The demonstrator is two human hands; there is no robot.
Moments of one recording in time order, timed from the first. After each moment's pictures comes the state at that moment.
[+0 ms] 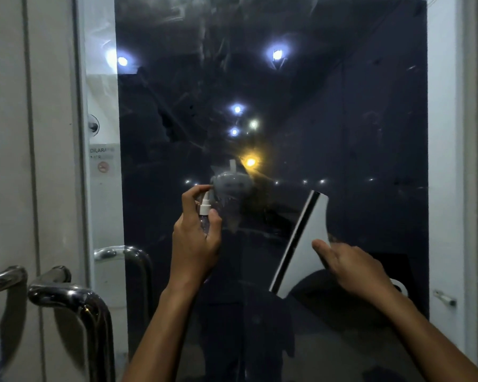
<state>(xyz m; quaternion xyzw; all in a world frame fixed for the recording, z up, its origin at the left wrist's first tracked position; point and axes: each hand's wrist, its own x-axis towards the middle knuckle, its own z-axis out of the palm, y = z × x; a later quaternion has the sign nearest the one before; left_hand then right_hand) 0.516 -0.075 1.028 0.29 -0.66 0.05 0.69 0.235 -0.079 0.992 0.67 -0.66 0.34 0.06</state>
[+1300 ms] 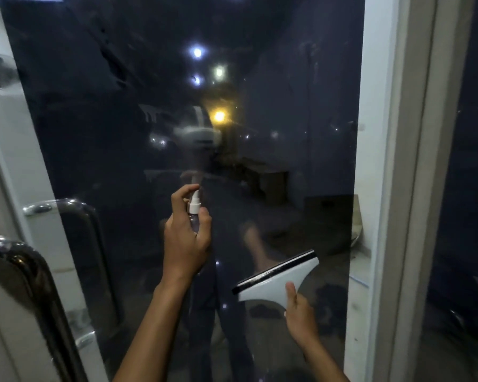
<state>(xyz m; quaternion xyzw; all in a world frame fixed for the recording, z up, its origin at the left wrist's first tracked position) 0.442 -0.053 0.934 0.33 -0.68 -0.02 0.66 0.229 -0.075 0.723 0.42 -0.67 0.55 -0.27</state>
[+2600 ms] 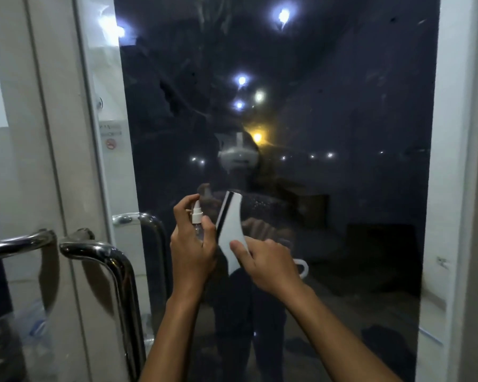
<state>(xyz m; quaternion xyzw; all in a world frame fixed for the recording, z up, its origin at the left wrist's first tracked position) 0.526 -0.045 0.956 0.37 -0.60 0.03 0.70 0.375 -0.061 0.937 0.79 -0.49 0.36 0.08</state>
